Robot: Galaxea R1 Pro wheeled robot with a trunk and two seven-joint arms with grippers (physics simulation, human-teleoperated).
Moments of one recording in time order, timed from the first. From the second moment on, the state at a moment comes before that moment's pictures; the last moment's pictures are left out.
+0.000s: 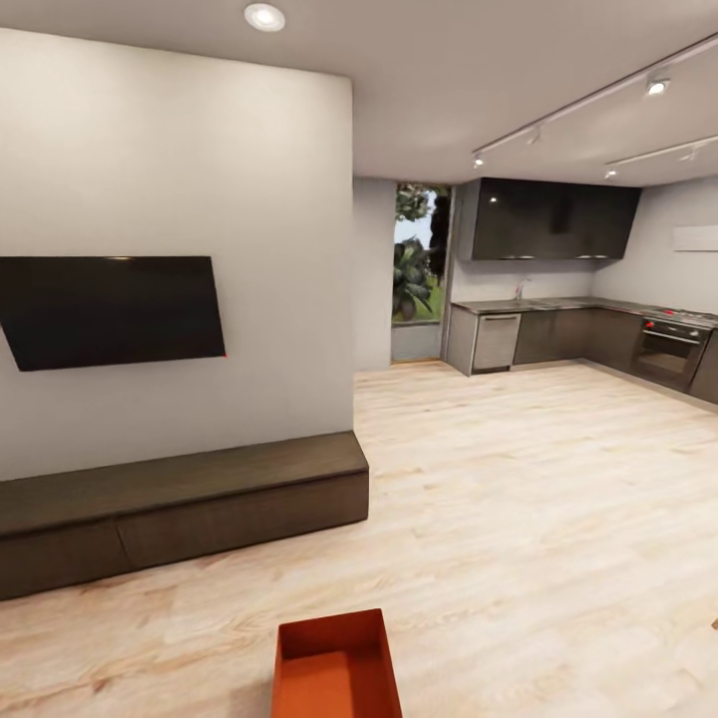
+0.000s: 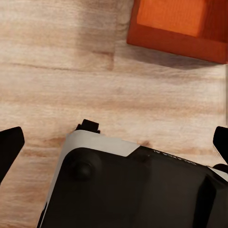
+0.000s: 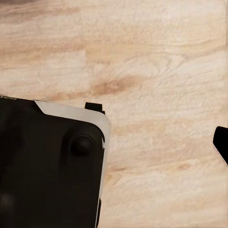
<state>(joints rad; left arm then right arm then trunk) -0.26 0.00 -0.06 0.00 0.39 -0.05 0.04 -0.15 -0.03 0.26 0.03 -0.10 -0.17 -0.05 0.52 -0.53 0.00</state>
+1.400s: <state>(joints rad) -0.26 0.00 -0.06 0.00 0.39 -0.06 0.03 -0.15 -0.03 0.26 0.03 -0.10 -0.17 -0.06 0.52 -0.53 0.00</state>
